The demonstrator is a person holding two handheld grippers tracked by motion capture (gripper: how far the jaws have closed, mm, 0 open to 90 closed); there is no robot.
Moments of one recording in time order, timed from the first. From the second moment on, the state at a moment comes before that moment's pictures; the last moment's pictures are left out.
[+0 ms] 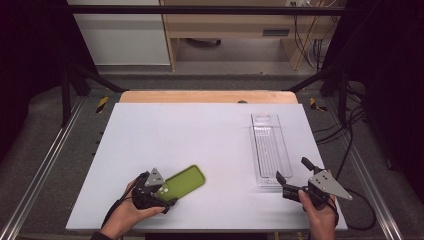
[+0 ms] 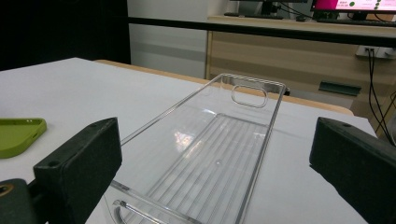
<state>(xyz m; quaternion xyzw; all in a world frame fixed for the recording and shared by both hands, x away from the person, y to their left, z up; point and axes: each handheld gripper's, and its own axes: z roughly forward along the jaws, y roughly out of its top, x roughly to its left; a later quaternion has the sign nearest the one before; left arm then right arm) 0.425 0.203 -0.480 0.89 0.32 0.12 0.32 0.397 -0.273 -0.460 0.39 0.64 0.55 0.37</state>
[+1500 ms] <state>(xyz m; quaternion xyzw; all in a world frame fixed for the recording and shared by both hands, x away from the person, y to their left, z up) 0.435 0.206 -0.417 0.89 0.25 0.17 0.34 0.403 -0.243 -0.428 0.35 0.69 0.52 0.36</state>
